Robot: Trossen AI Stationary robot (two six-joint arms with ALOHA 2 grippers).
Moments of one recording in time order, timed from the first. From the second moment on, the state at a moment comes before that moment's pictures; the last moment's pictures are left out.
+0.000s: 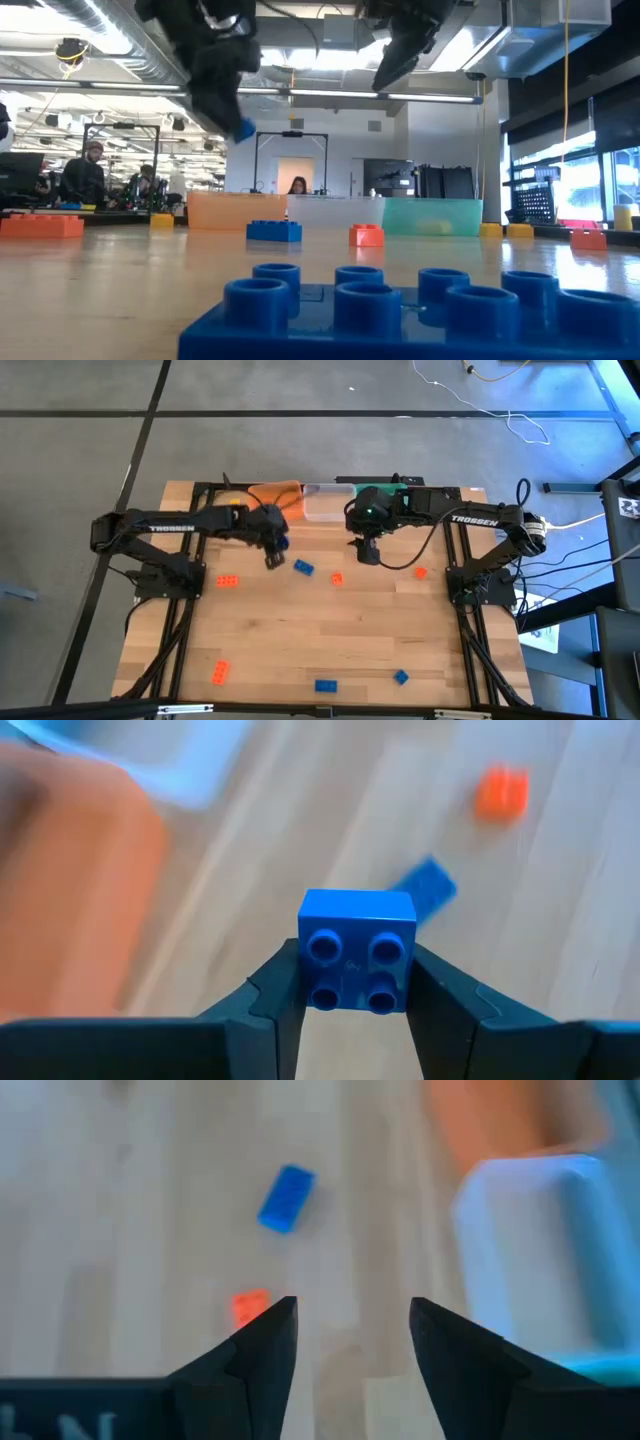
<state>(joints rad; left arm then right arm) 0.27 1.31 1.00 -0.60 -0.08 -0.18 -0.19 1.54 1.45 -0.84 -0.01 -0.13</state>
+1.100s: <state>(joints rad) 0.62 2.04 1.70 -0.60 0.17 0.14 -0.42 1.41 1.45 -0.80 0.17 -0.06</state>
